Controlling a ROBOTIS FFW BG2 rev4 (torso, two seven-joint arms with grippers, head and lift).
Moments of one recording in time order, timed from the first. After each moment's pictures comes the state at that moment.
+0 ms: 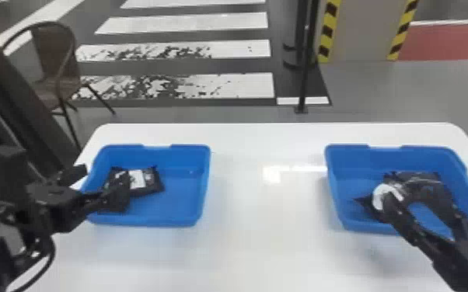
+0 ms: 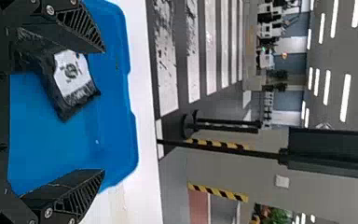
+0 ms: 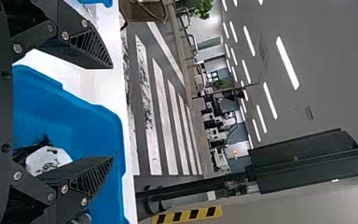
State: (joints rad) left arm 0.30 0.12 0.42 -2.24 0.04 0.75 -0.57; right arm 0.52 -0.05 -0.22 -2.06 -0.34 0.16 0.49
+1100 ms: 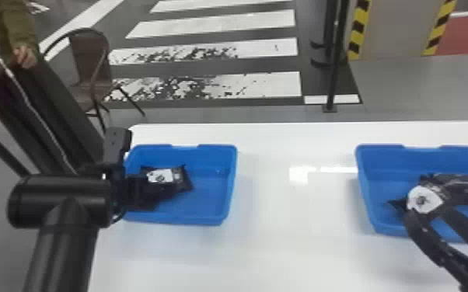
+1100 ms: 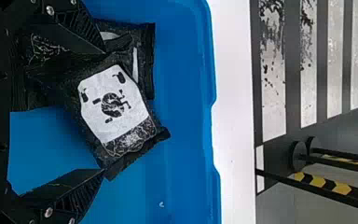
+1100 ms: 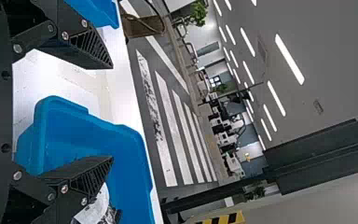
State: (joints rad) left arm -0.17 0.22 0.20 -1.68 -0.24 1.10 -0.58; right arm 0.56 -0.05 -0.18 -2.04 -0.41 0.17 0.50
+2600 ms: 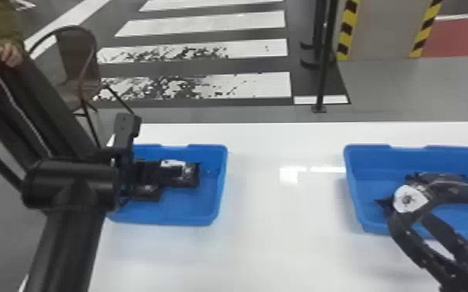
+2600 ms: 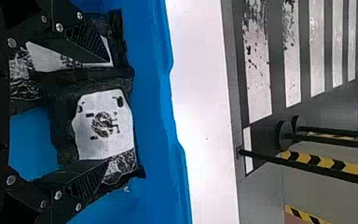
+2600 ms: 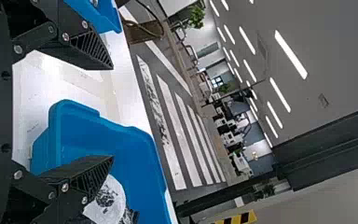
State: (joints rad) left arm -0.29 0.21 0.12 -1.50 -0.22 0.94 -0.57; right arm 0.56 -0.05 -0.18 -2.01 -0.46 0.19 0.50
